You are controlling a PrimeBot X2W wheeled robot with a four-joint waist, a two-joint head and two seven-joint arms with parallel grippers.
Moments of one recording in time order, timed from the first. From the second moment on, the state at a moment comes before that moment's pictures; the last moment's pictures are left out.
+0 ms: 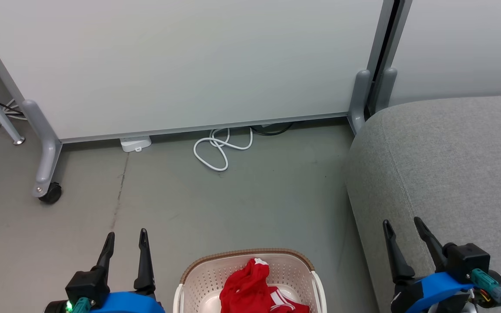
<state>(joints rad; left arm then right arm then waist) -0.01 0.06 -0.08 0.32 -0.21 -0.02 -0.25 -0.05 -0.05 -0.01 0.27 0.12 0.13 -0.15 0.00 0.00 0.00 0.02</state>
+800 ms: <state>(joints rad) -0.02 0.06 -0.08 0.37 -0.17 -0.01 -0.26 -0.05 -0.05 -0.01 0.28 0.07 0.13 -0.17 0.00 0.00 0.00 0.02</state>
